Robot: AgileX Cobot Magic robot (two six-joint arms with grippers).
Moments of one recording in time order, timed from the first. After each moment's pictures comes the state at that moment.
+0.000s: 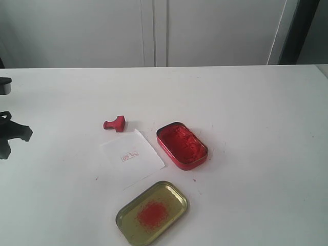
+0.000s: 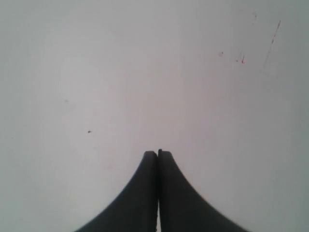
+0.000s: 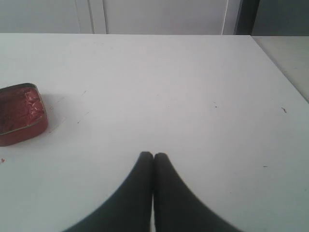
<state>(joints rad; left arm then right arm) -0.07 1.55 -0.98 -0.05 0.83 0.08 0.06 0.00 0.00 -0.04 0.36 0.08</state>
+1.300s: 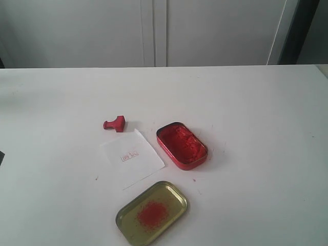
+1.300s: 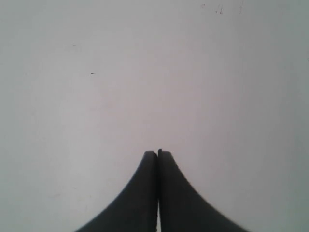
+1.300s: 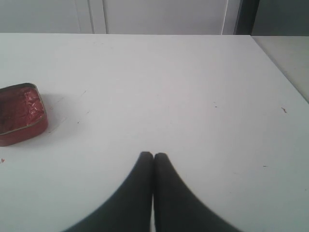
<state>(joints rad) -0.07 1.16 -0.71 -0.06 0.80 0.08 0.06 0.00 0.00 -0.04 0.36 0.08</state>
